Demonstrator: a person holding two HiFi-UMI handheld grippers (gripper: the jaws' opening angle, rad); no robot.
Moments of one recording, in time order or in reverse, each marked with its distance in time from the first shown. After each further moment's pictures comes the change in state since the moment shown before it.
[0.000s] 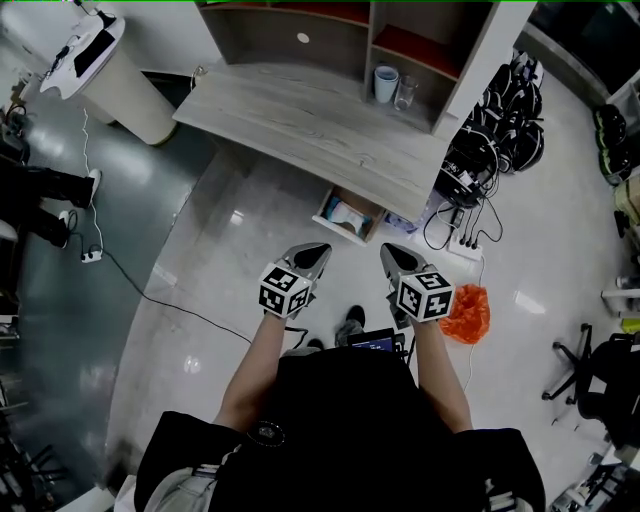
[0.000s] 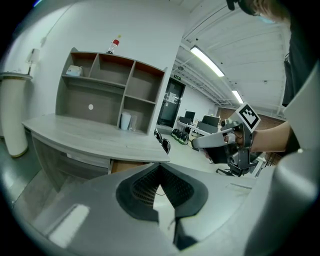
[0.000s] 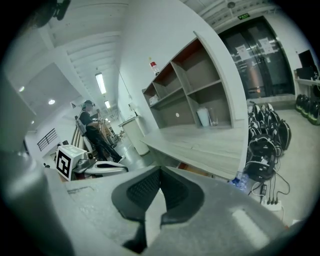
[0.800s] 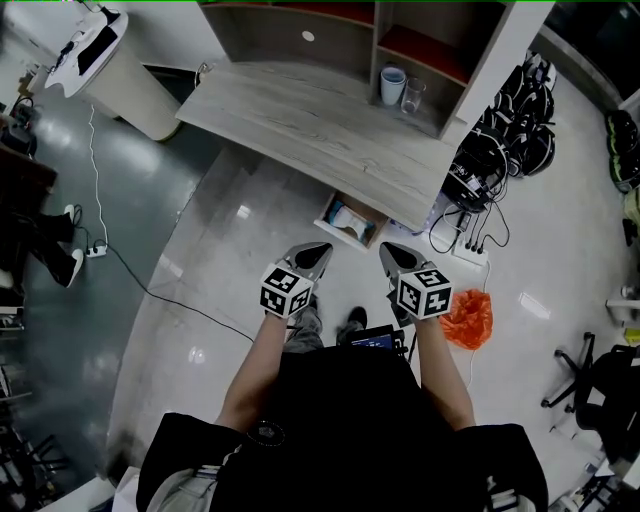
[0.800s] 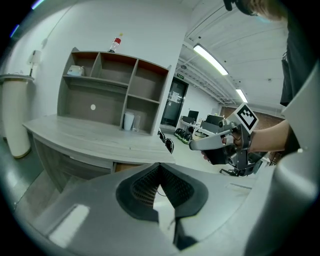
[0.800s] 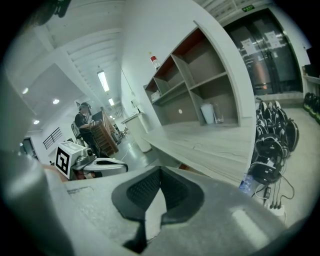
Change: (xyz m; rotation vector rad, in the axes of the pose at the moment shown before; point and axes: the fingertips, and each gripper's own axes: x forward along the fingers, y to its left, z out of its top) left arm 0.020 0.017 0.013 -0.006 0.002 0.038; right arm 0.028 -0.018 0.011 -0.020 0.047 0.053
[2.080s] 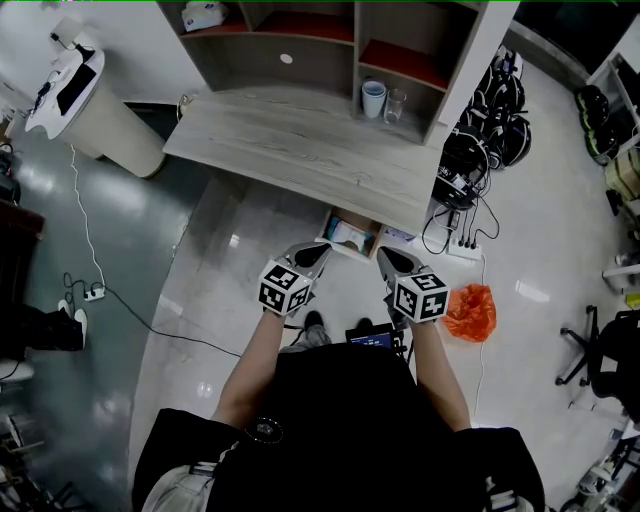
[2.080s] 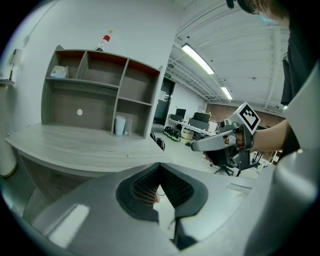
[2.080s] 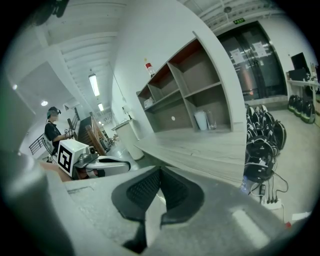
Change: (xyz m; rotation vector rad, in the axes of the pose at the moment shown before) left arm -0.003 0.026 0.029 0.099 0.024 -0.142; right arm 0.008 0.022 0.018 0.049 -0.085 -0.122
